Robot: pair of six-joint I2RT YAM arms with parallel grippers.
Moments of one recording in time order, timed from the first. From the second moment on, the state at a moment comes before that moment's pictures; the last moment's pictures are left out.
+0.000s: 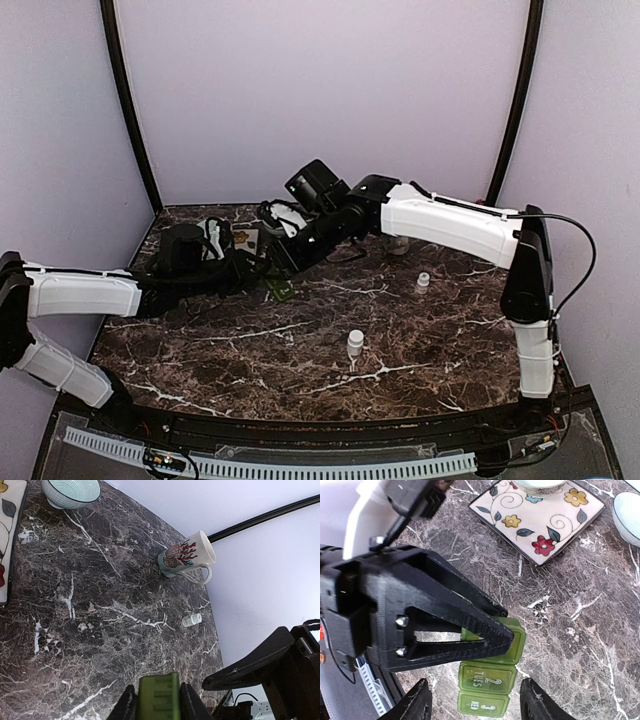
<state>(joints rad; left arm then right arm) -0.64 1.34 0.64 0.31 0.21 -0.95 1.00 2.09 2.00 -0.77 -0.26 0.21</state>
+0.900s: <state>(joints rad) -0.64 1.35 0.72 0.22 0.17 -0.99 1.07 2.19 2.14 -0.89 0.01 0.15</state>
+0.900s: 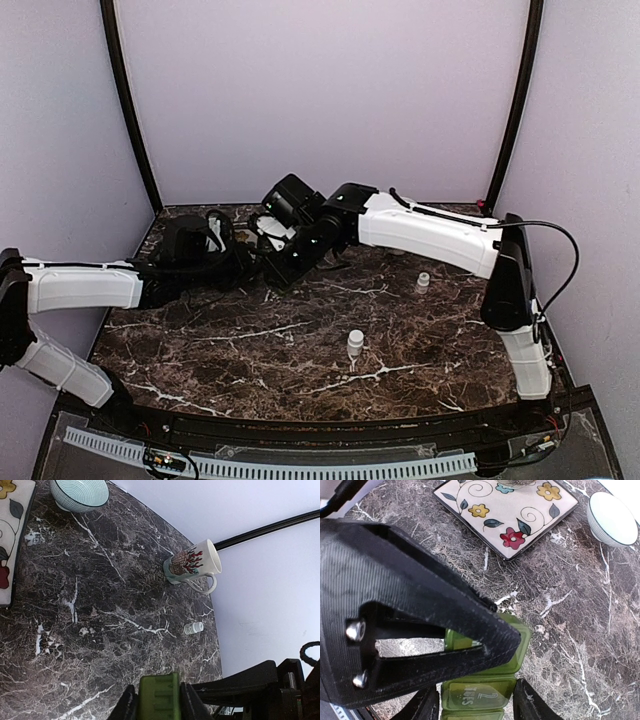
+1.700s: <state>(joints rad) -0.65 1.36 0.73 0.19 0.16 -1.00 1.07 2.21 2.16 -0.90 0.04 0.15</state>
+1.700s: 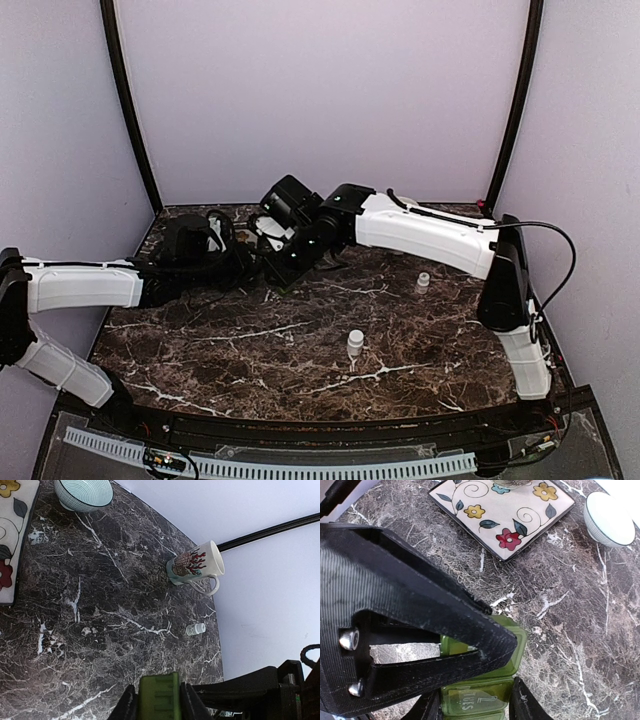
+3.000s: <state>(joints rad) -0.65 1.33 0.73 0.20 0.15 -0.98 0.95 2.11 1.98 -0.74 -0.36 0.26</state>
